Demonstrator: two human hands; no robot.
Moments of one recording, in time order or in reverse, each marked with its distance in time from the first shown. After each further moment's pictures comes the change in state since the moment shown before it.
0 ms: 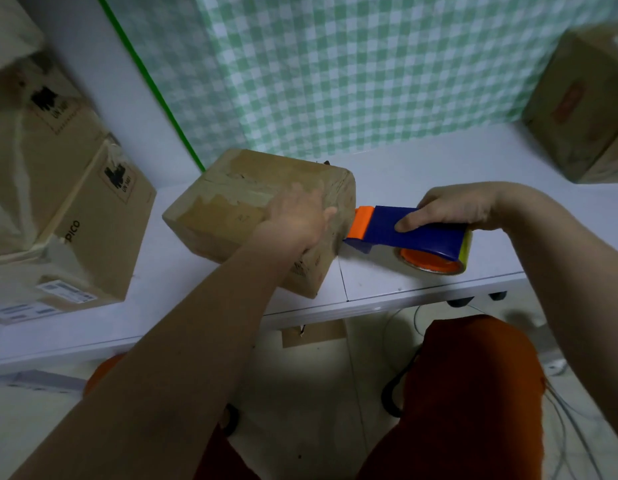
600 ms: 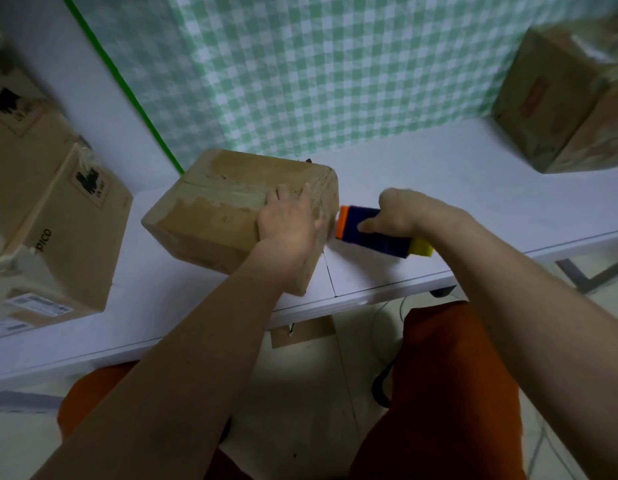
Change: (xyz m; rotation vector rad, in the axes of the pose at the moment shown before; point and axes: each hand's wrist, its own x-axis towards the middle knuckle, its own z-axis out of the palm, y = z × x) left_hand -0.002 0.011 0.022 0.054 0.122 -0.039; right_hand 0.016 -0.026 0.042 -0.415 0.386 0.110
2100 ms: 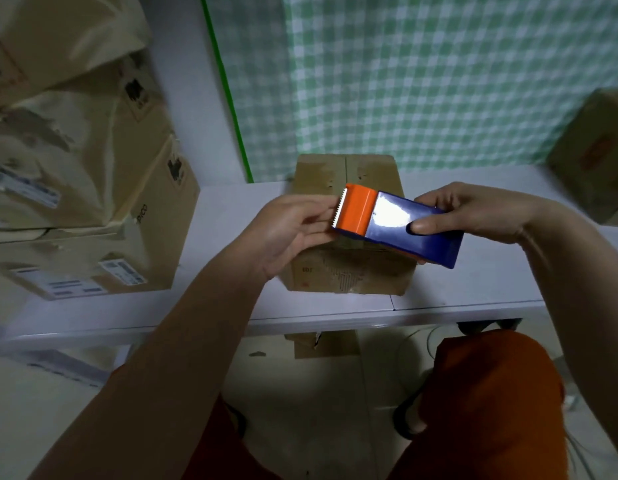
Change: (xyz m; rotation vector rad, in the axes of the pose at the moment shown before) left_hand -0.077 -0.128 -0.057 -1.862 -0.293 -0.050; right_hand -0.033 -0.033 -0.032 0.592 -0.297 -0.579
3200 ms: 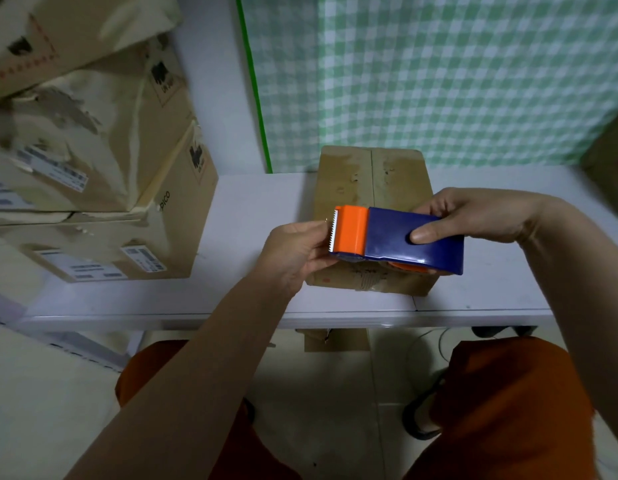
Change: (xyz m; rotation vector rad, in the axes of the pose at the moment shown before) left_hand -0.002 -0.041 -0.025 -0.181 0.254 -0.092; right_hand 0.034 -0.021 0.019 0.037 -0.232 0.011
